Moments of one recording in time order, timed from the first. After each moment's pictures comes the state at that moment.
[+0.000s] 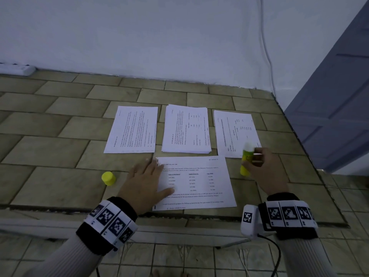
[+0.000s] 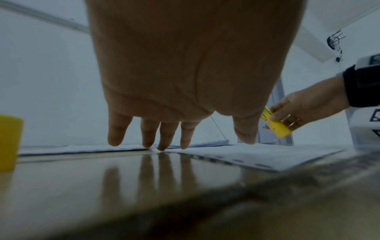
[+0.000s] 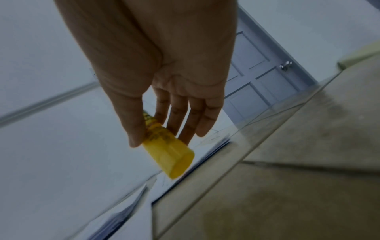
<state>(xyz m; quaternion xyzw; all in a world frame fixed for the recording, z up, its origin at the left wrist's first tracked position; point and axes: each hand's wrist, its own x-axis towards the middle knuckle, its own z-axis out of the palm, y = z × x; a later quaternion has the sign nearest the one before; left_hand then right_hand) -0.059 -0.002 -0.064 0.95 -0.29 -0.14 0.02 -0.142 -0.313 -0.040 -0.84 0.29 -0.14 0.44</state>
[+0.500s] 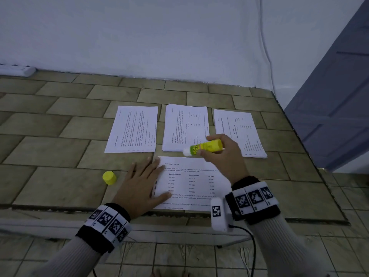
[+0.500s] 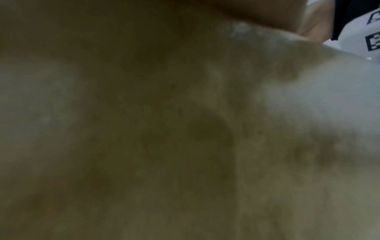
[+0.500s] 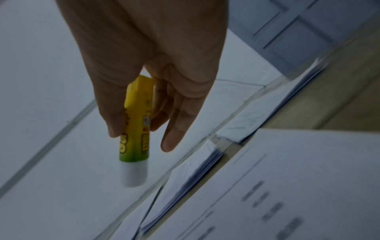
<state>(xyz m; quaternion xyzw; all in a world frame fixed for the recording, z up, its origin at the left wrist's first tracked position) -0.052 0.020 -0.102 0.93 -0.36 -0.05 0.08 -0.099 -0.236 -0.022 -0.81 0.14 -0.14 0.55</state>
